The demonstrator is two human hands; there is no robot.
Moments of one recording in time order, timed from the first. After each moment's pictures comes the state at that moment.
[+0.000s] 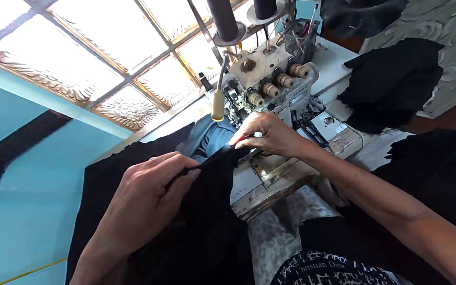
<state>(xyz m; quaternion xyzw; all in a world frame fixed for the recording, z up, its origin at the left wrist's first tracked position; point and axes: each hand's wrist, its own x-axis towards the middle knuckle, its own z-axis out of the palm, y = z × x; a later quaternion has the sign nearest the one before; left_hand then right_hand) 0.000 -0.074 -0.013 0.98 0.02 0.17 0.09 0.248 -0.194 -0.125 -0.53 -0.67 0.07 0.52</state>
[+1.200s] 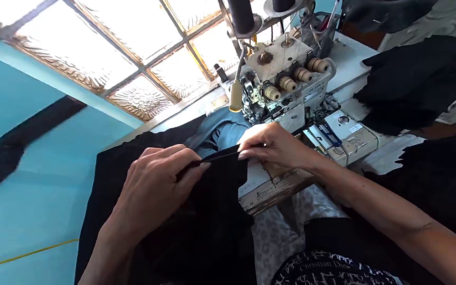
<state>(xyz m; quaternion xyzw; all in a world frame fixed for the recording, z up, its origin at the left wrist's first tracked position) -0.009 -0.072 -0.017 0.99 0.07 0.15 0.00 0.220 -0.190 -0.127 -0.44 -0.70 0.12 0.55</state>
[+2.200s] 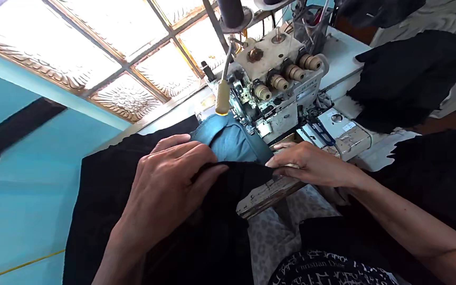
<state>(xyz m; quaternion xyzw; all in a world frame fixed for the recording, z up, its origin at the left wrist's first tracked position) 0.026 -0.091 -0.019 0.98 -0.02 0.18 0.03 0.240 -0.266 -0.147 -0.53 -0.72 0.12 0.43</state>
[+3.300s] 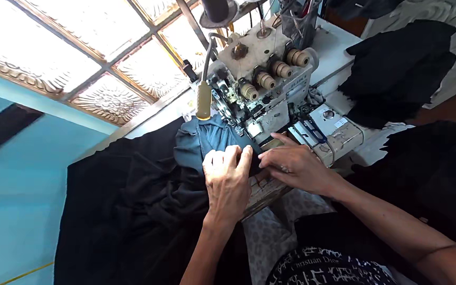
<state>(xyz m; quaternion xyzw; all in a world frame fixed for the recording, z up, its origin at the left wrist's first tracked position) 0.073 -0.136 -0.139 0.96 0.11 0.23 -0.05 0.226 -0.264 -0.172 -0.57 -0.66 -0.02 0.48</state>
